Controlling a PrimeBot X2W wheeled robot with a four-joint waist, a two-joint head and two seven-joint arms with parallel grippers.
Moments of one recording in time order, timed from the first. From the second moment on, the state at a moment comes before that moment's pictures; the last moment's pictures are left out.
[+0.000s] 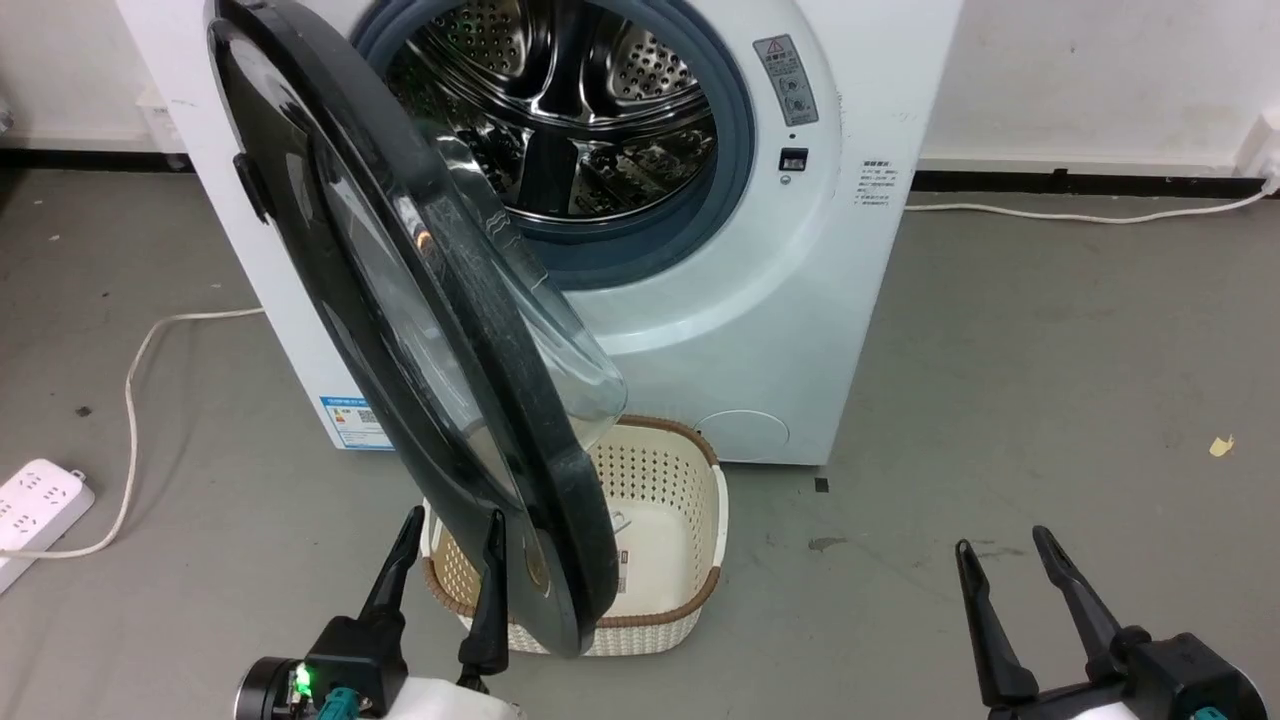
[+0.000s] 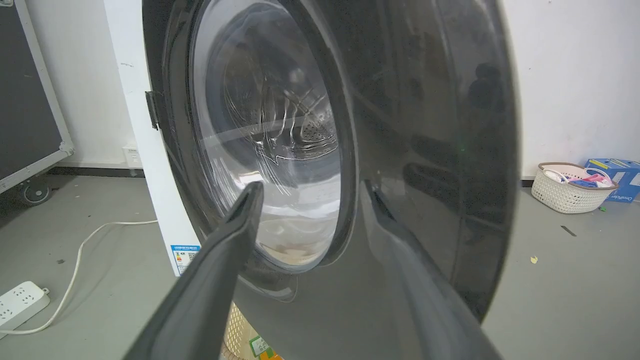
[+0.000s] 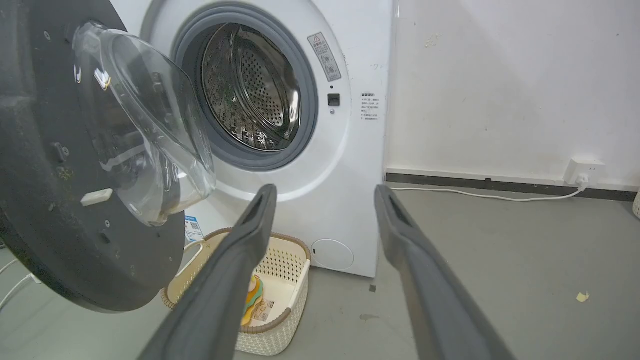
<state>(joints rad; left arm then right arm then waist) 0.02 0.05 -0.15 0.07 -0.13 0.03 -0.26 0.10 -0.07 0.03 0.02 0.12 0.13 -0.26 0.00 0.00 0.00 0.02</state>
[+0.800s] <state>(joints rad) -0.17 0.05 -0.17 -0.36 -0.18 0.04 -0.26 0.10 -0.06 0.04 0.03 0.13 0.13 -0.26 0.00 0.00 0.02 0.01</state>
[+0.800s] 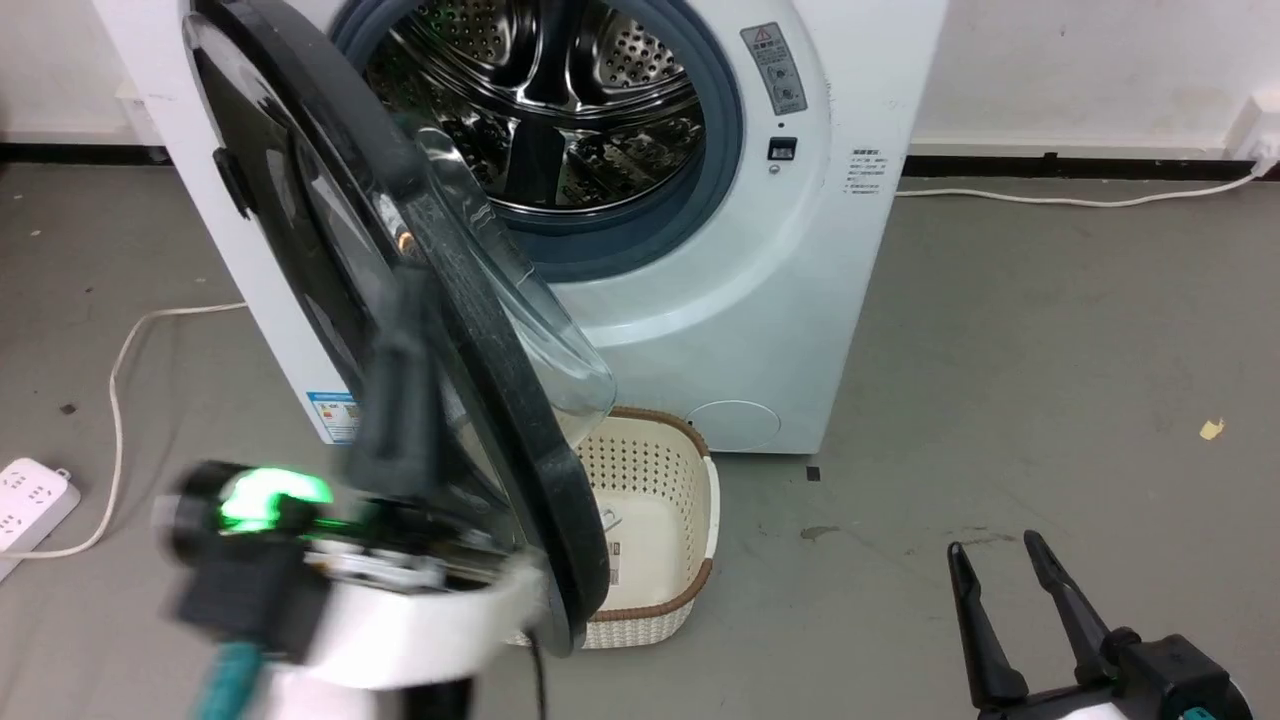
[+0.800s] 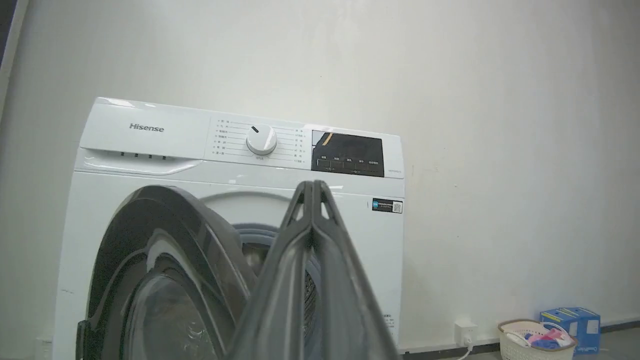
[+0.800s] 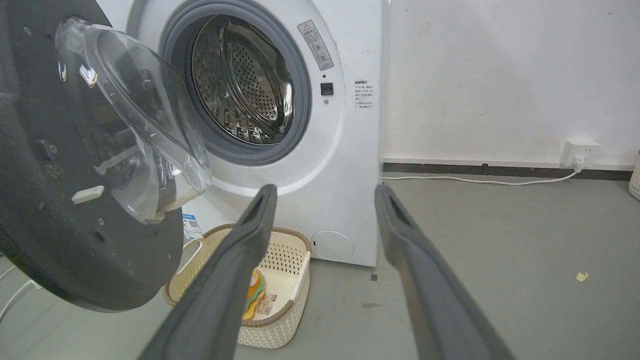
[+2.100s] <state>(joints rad) -0.10 0.08 -0.38 0.06 -0.25 0.10 -0.19 0.10 -0.05 0.08 0.09 0.18 0.13 -0.26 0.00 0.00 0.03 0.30</state>
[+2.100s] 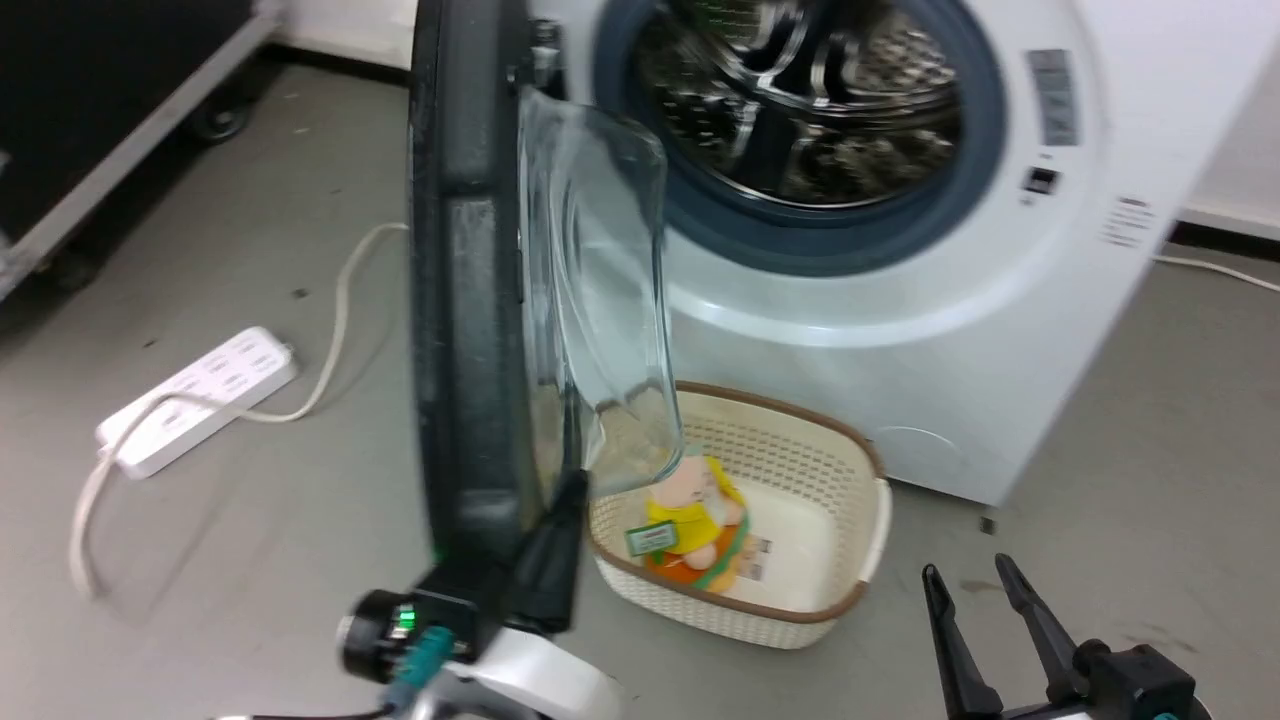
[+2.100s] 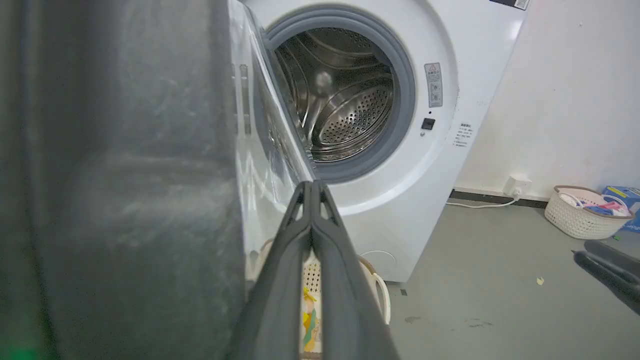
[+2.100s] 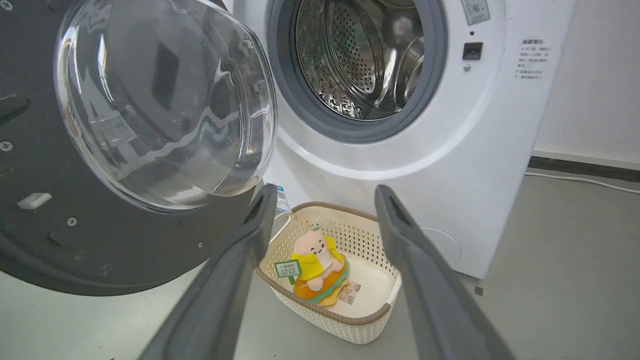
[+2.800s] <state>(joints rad) -0.15 0.23 -0.02 0.05 -0.43 0.18 -0.21 0.03 -0.08 0.10 0.11 0.15 0.13 -0.26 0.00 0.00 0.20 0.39</state>
